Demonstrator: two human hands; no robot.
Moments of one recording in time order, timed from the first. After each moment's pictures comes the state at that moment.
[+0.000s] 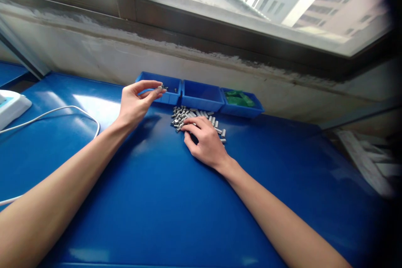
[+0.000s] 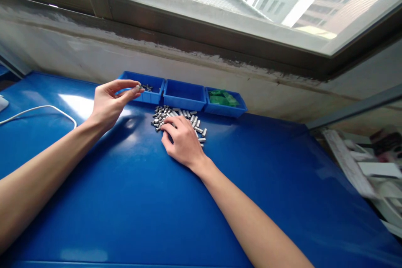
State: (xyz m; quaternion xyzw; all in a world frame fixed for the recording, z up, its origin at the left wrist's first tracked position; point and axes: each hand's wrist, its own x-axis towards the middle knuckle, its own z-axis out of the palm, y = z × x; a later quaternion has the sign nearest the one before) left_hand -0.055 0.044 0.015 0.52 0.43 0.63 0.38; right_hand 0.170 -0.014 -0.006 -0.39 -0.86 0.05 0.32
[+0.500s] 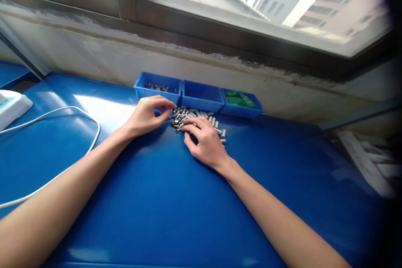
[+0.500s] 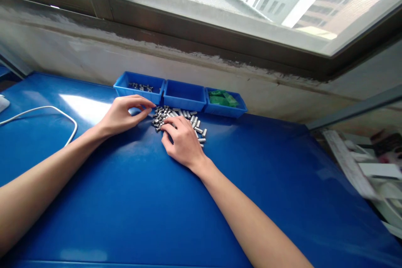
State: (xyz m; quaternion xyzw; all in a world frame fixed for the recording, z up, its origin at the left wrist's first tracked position) left_hand -0.055 0.034 0.007 0.76 0.40 0.44 0.25; right_hand 0.170 -0.014 -0.005 -0.39 -0.86 0.05 0.31
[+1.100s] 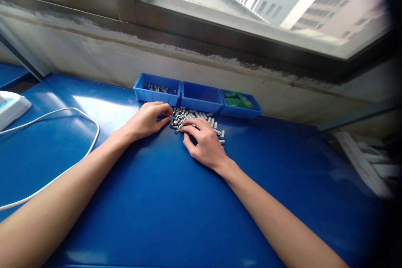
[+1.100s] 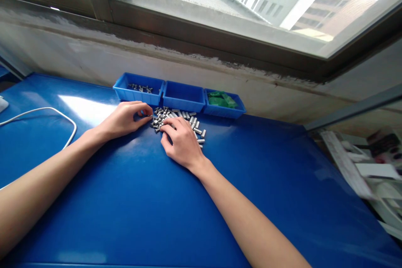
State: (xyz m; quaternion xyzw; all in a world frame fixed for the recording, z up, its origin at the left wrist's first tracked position) left_hand -0.061 0.041 -0.003 0.85 0.38 0.34 0.15; right_hand 0.170 -0.013 -0.005 -0.39 -0.87 0.04 0.31
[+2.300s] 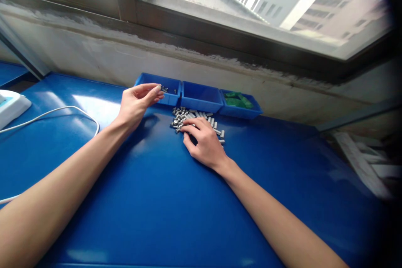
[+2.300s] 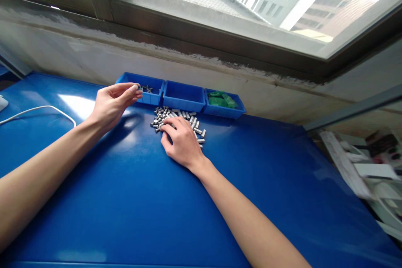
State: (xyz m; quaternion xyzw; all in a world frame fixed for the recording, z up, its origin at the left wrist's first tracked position) left_hand -0.057 0.050 0.008 0.49 0.42 0.63 0.43; right_hand 0.170 -0.014 -0.005 -0.38 -0.86 0.05 0.32
